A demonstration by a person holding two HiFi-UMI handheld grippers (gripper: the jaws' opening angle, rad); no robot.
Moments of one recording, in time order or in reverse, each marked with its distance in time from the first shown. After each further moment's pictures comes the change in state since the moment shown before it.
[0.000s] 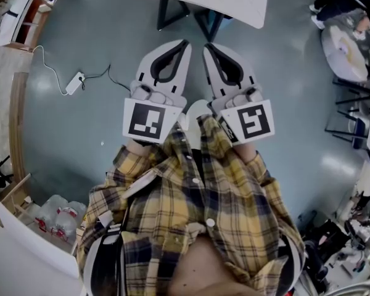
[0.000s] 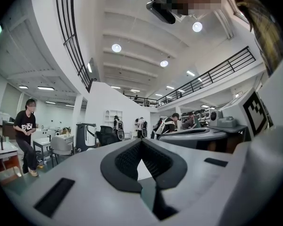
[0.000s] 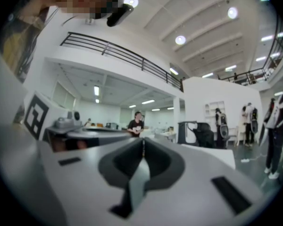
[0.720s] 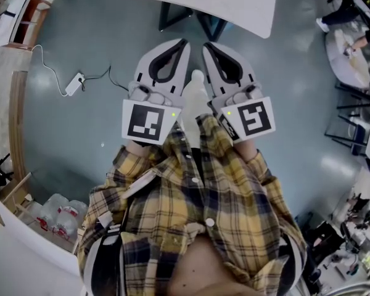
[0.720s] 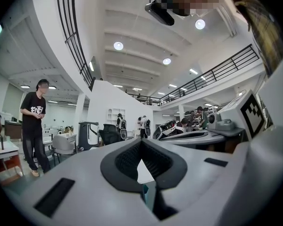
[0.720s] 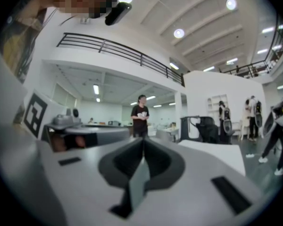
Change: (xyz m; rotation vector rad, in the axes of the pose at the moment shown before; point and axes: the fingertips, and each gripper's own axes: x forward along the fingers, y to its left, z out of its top) left arm 0.046 0.047 -0.014 -0.005 0.020 0.029; right arm 0.060 -0.035 -0.021 0.032 0.046 0.036
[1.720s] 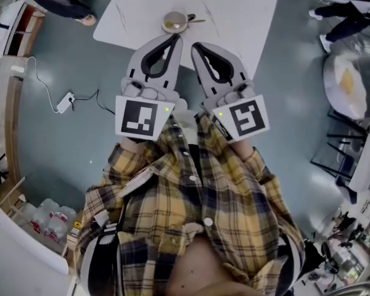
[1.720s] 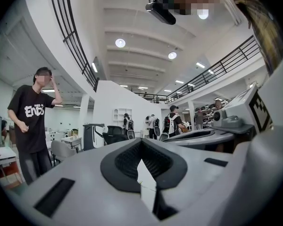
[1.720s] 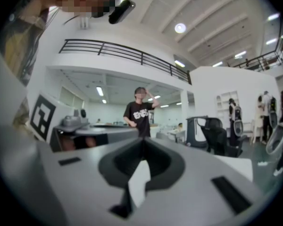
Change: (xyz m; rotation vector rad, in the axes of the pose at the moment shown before) left arm 0.236 0.066 0.013 0.036 0.003 0.093; right arm 0.125 -0.196 0.025 -0.010 -0.002 0.123
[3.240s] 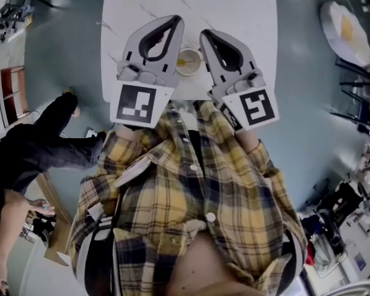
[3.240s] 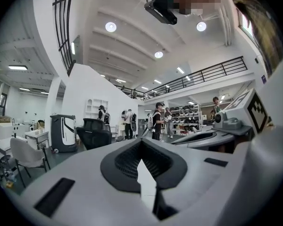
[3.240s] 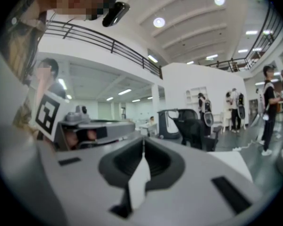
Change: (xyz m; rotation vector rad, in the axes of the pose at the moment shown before) left arm 0.198 0.143 -0.030 -0.013 0.078 -0.384; right arm 0.174 -0.145 -0.022 0.127 0.067 -0.375
